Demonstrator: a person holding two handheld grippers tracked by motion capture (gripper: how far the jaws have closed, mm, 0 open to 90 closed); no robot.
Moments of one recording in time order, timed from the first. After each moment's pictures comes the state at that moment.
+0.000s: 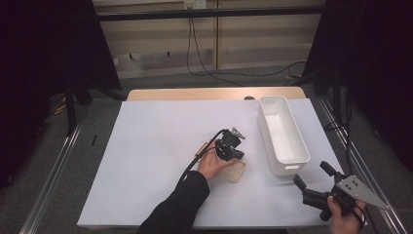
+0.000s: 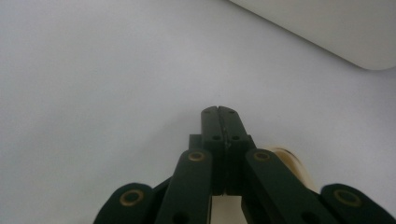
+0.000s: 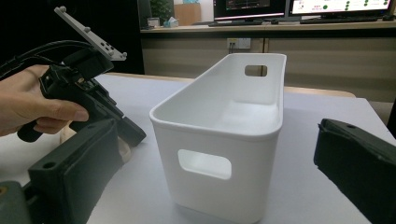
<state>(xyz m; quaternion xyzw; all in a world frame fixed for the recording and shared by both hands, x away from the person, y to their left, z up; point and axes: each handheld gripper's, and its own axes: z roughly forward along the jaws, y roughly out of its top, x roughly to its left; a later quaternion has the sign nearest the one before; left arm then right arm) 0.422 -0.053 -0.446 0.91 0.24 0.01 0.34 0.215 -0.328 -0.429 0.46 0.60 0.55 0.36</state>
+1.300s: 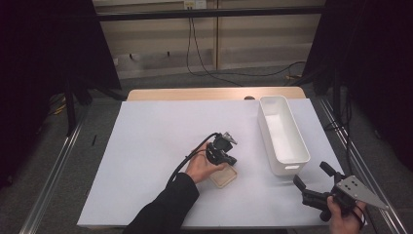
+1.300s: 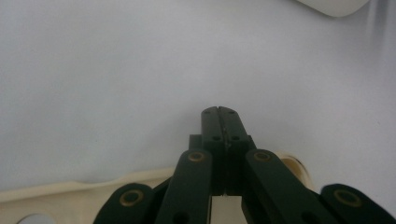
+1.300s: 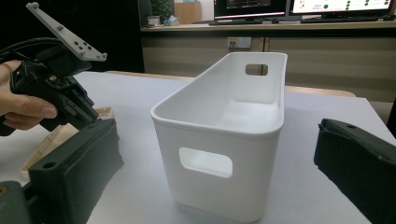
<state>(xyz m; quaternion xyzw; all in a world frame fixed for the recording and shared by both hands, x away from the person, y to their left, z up) 0.413 -0.024 -0.442 0.92 0.21 -0.03 0.32 0.214 -0.328 -0.430 0.46 0.60 0.55 0.36</state>
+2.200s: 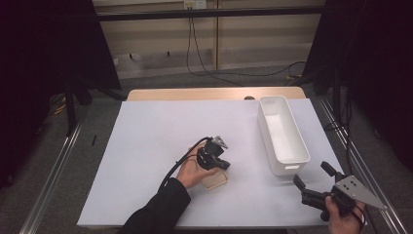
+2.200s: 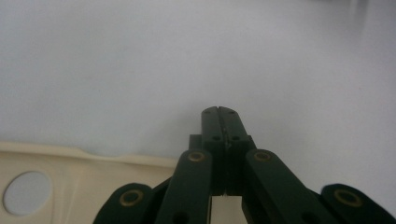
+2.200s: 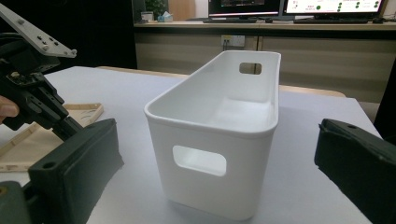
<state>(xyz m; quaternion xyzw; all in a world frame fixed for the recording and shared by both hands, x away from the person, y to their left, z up) 0.401 0.003 -0.443 0.92 0.21 -0.03 0.33 0.214 -0.326 -0.429 0.46 0.61 0.53 0.37</state>
